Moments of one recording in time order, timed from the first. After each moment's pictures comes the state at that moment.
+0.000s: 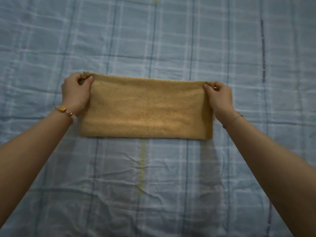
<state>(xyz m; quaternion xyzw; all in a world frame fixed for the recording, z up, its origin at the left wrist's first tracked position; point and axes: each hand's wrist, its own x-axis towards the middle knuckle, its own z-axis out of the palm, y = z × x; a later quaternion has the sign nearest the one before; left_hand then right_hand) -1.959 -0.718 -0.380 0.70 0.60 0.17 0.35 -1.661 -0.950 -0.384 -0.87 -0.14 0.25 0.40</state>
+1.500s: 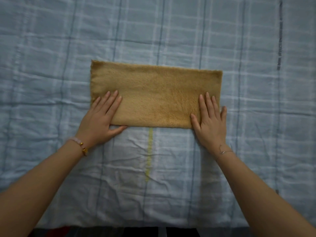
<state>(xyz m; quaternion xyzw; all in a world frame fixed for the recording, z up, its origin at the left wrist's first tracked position) -2.017 -0.805 -0.405 0.95 0.27 -0.10 0.12 -1.754 -1.023 -0.419 -0.89 -0.43 0.12 0.05</state>
